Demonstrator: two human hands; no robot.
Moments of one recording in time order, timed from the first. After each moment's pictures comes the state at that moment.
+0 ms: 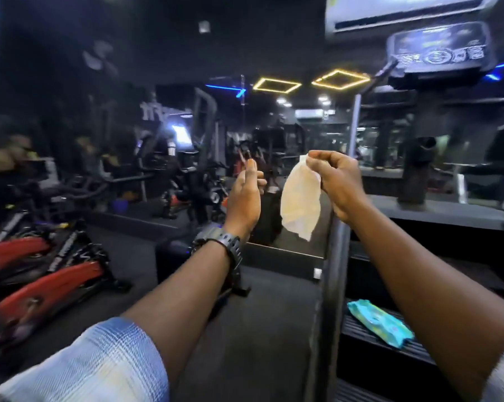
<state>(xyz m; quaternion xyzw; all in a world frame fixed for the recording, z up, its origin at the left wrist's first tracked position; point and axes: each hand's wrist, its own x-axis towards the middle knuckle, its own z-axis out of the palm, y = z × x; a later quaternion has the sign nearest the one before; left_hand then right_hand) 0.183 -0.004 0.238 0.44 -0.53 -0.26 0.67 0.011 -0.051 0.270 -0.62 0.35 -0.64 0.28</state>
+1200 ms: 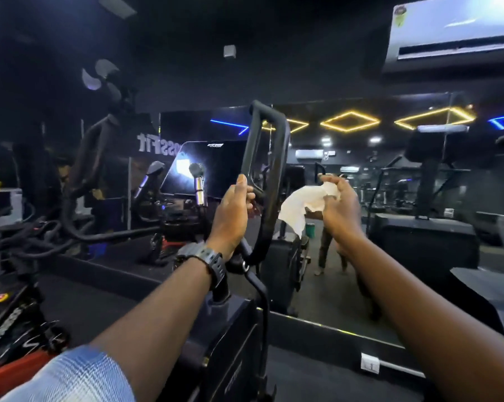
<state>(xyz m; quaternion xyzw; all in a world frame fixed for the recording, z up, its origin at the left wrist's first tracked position) 0.577 -0.494 0.285 0.40 -0.57 -0.25 0.67 0.385 -0.542 0.295 -0.59 0.42 -0.68 0.16</state>
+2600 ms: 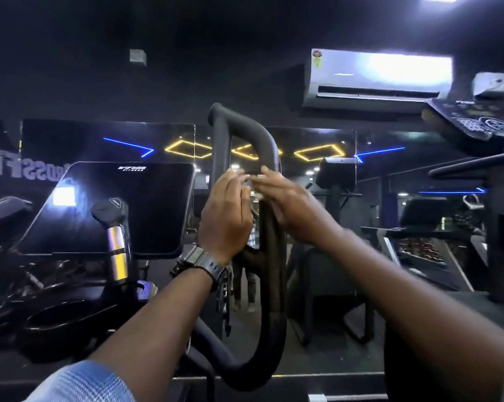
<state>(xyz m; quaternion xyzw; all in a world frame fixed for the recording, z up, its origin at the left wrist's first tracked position) 0.606 -0.790 0.352 0.24 -0.71 0.10 0.65 0.454 -0.740 0.381 -0.77 0.39 -0.36 -0.35</state>
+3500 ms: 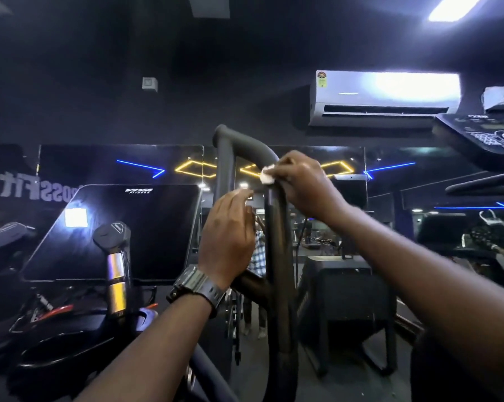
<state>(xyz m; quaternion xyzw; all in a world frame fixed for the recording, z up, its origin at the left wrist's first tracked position) 0.607 -0.800 0.361 0.23 -0.70 0.17 0.65 0.444 -0.760 0.454 -0.71 0.36 -0.42 -0.43</state>
